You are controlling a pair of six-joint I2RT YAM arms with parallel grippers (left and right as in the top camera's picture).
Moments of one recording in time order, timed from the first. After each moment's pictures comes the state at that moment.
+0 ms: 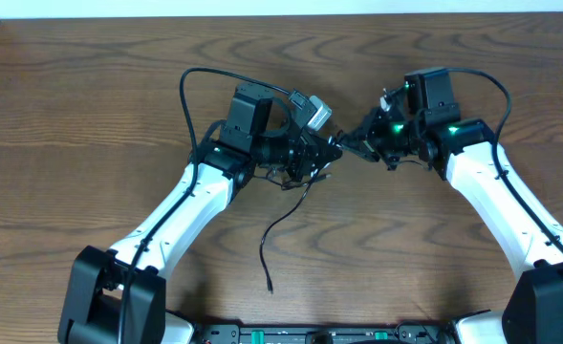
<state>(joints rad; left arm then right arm) -0.42 1.58 1.04 -0.15 0.89 -0.02 0.27 1.59 1.17 -0.57 -0.64 0.96</state>
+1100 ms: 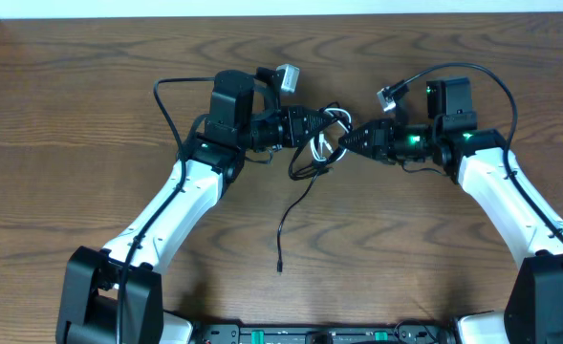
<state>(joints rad) -0.35 1.58 1.04 0.06 0.81 -0.66 0.17 1.59 1.06 -0.39 -0.94 0.48</state>
